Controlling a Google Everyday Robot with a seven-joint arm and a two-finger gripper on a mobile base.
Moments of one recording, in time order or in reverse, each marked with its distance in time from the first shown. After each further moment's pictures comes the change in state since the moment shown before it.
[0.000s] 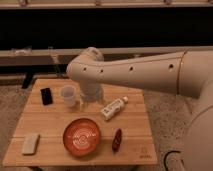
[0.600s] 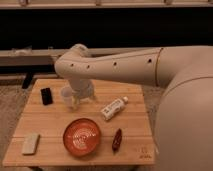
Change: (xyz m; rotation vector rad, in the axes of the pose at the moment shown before) arm -0.026 0.024 0.003 0.012 0.009 -0.042
